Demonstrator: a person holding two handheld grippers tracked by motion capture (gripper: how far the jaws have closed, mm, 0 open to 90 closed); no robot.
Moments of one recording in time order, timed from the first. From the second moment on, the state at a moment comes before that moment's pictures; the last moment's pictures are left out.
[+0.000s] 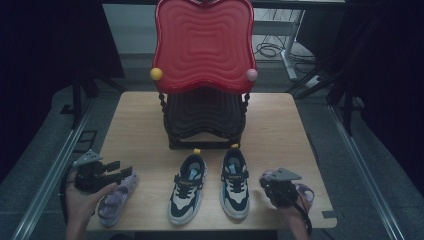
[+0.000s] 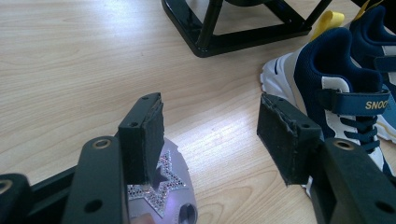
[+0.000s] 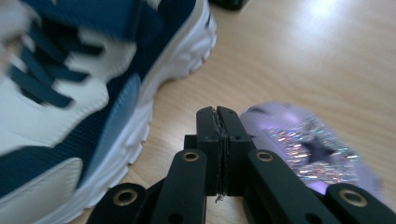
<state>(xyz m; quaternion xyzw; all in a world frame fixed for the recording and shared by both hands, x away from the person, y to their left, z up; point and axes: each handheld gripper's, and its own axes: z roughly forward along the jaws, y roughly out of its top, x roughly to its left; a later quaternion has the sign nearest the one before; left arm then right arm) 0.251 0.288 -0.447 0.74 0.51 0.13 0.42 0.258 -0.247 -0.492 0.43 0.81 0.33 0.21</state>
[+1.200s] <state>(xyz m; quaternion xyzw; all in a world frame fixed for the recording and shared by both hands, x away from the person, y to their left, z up) 0.248 0.290 -0.444 0.73 0.52 0.13 0.42 0.244 -0.374 -0.486 0.52 0.76 0.32 0.23</state>
